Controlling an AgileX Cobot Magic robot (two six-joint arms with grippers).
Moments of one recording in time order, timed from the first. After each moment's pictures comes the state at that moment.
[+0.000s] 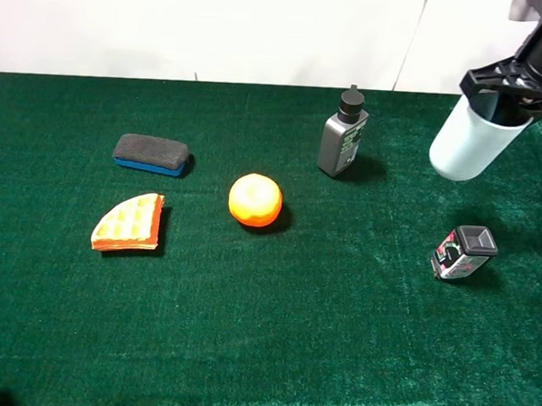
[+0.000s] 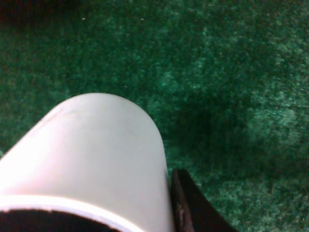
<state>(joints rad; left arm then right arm) -0.02 -0.01 -0.50 0.02 1.06 0.04 0.14 1.66 -1.25 0.00 1.07 -0.11</state>
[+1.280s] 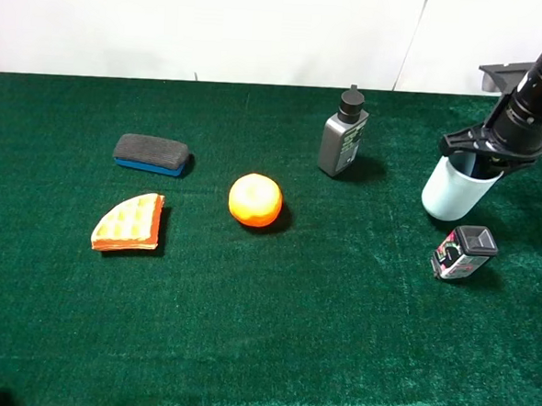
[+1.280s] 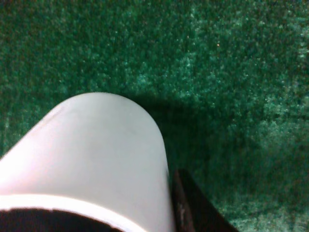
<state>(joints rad) -0.02 -0.01 -0.50 0.02 1.06 0.04 0.11 1.80 -1.07 -0.06 0.80 -0.05</state>
